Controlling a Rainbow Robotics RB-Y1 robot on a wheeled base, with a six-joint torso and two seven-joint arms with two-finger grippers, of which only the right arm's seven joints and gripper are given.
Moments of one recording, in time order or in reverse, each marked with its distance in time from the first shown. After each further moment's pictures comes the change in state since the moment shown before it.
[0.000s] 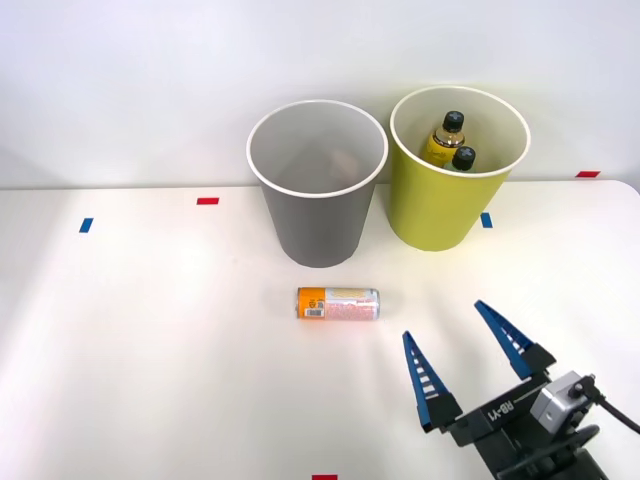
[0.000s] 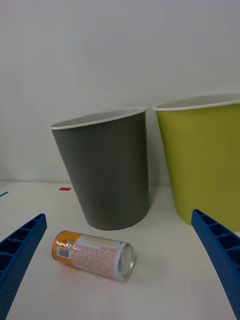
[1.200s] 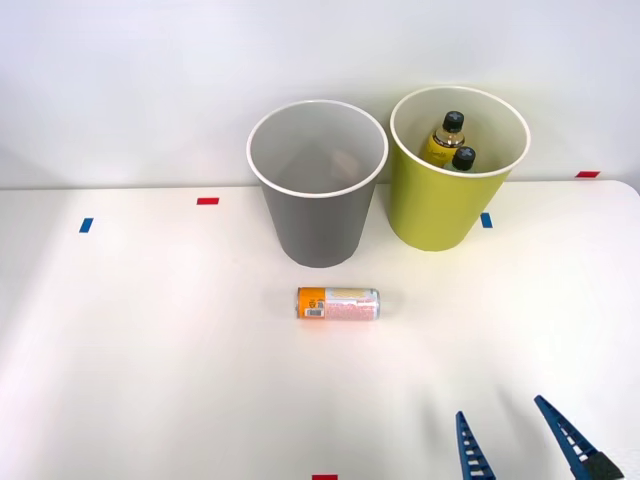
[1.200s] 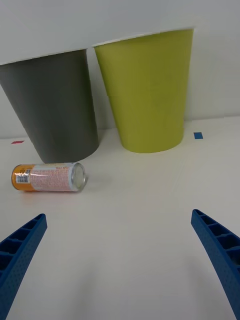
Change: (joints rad) arm 0.333 0.227 -0.185 0.067 0.374 -0.049 -0.273
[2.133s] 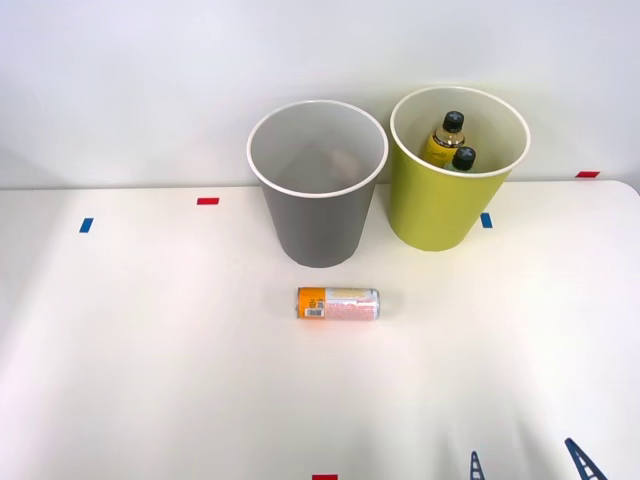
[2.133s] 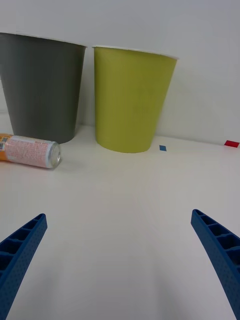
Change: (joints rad) arm 0.054 0.051 0.049 0.205 -0.130 -0.298 0.444
